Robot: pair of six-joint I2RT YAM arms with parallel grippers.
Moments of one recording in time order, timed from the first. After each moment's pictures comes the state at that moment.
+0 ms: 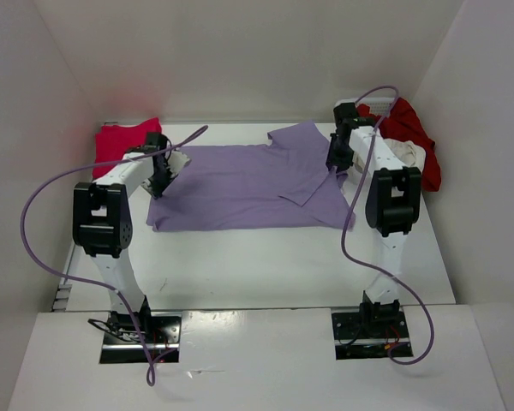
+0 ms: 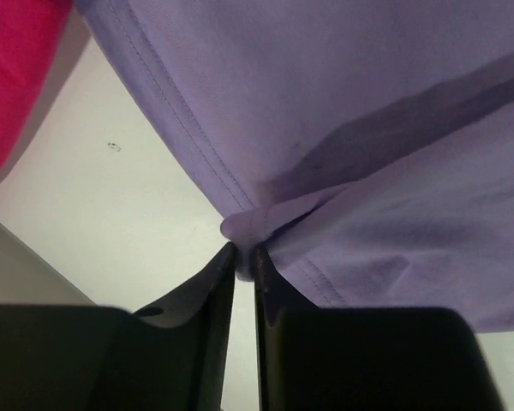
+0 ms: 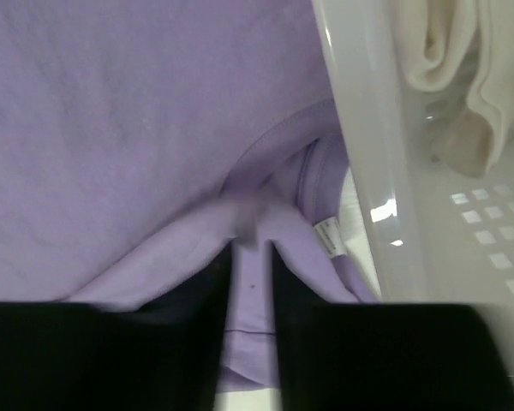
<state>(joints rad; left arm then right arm) -0.02 1.93 1.43 -0.71 -0.12 0.59 0.10 2.14 1.87 -0.87 0.09 0.37</state>
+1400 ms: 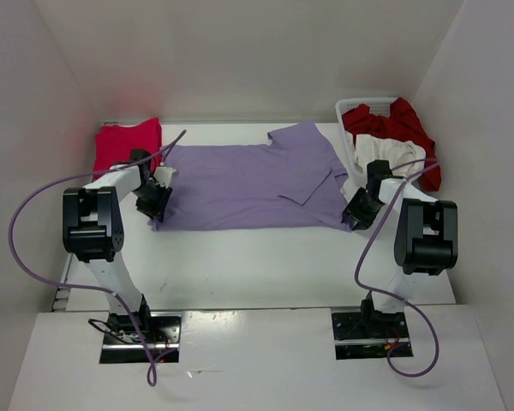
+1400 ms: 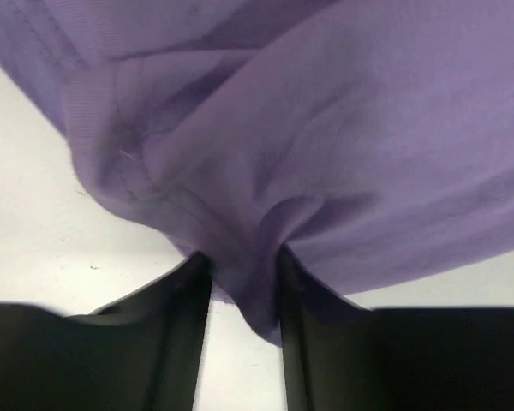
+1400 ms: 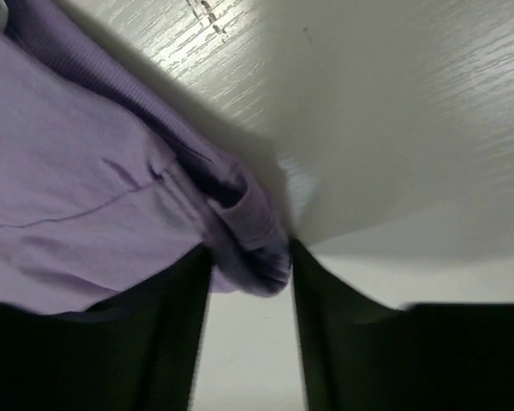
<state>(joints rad) 0.08 1.88 1.25 -0.73 0.13 0.41 -0.10 1.71 1.00 -0.61 -0.09 0.56</state>
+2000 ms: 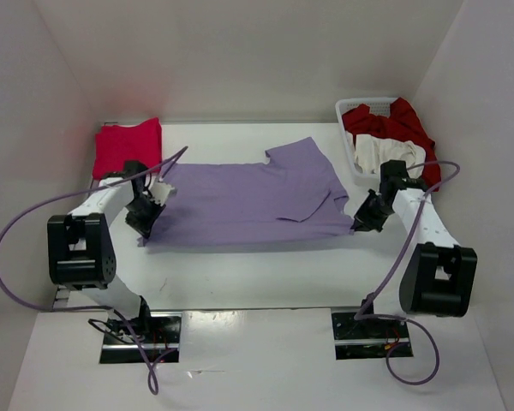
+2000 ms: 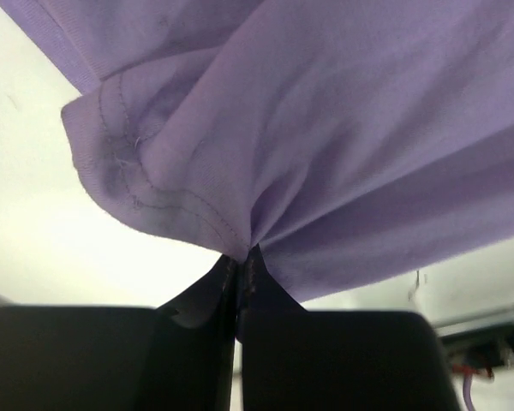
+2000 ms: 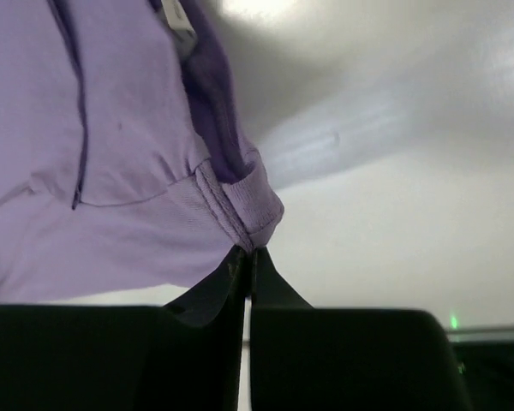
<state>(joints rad) 0.09 1.66 1.10 -0.88 0.07 0.54 -0.13 1.42 0.99 -0.86 -0.18 0.55</state>
